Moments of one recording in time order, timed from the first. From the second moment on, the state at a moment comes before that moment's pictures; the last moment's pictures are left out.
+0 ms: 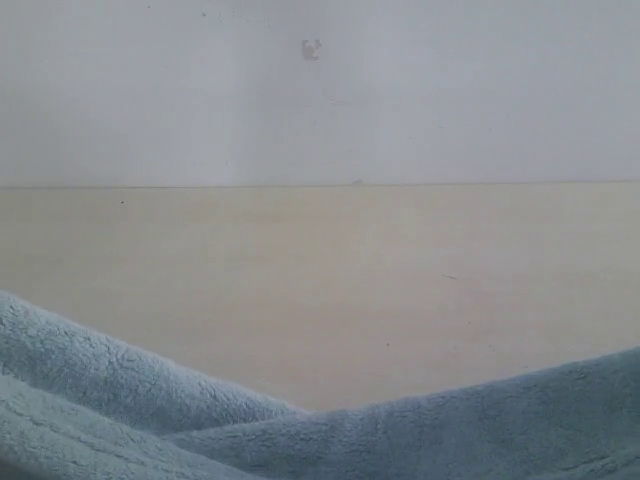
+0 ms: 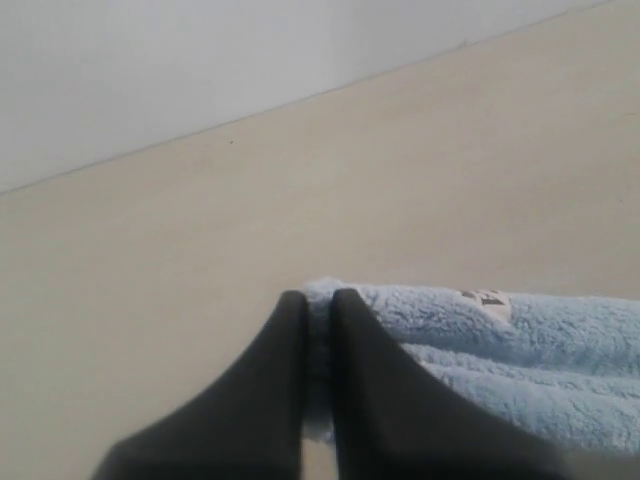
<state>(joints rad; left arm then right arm) -0.05 0.57 -1.04 -0.07 1.11 0.26 0.08 0.37 -0.99 -0.25 1.12 0.09</state>
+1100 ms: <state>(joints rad) 0.06 1.77 -1.42 0.00 0.50 0.14 0.01 1.94 -1.68 0.00 0.72 -0.13</state>
